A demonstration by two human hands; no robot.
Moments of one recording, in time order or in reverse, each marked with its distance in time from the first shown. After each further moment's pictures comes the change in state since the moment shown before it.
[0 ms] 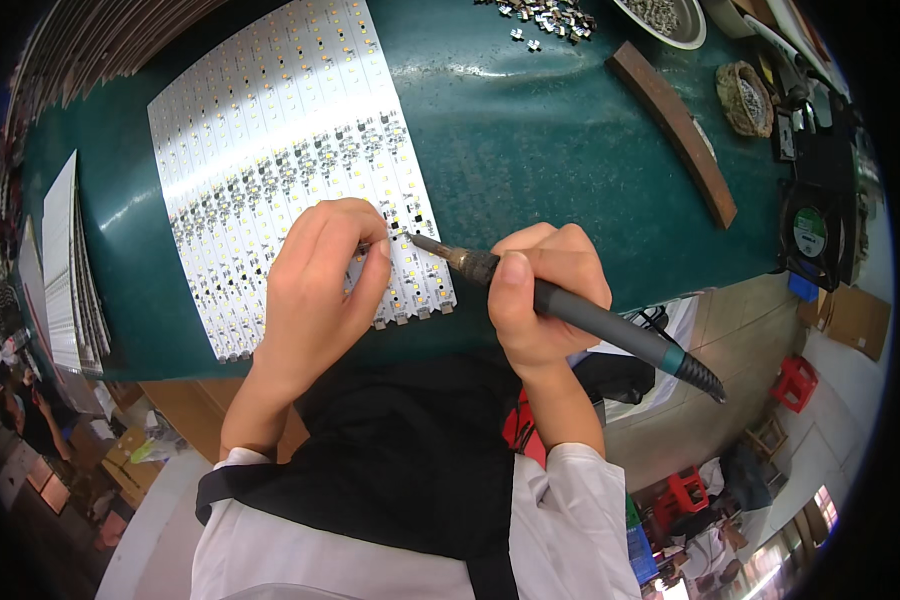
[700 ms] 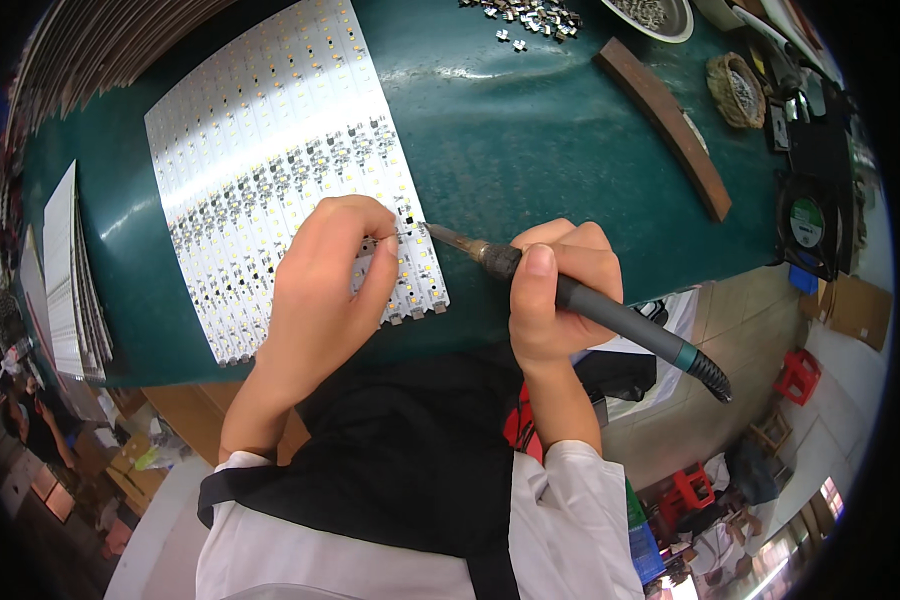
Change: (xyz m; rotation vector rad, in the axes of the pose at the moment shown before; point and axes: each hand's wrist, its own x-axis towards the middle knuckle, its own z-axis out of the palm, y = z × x) left_hand 0.008 0.008 0.007 -0.105 0.044 -0.006; right_hand 0.003 0.000 -0.008 -0.034 0.112 -0.009
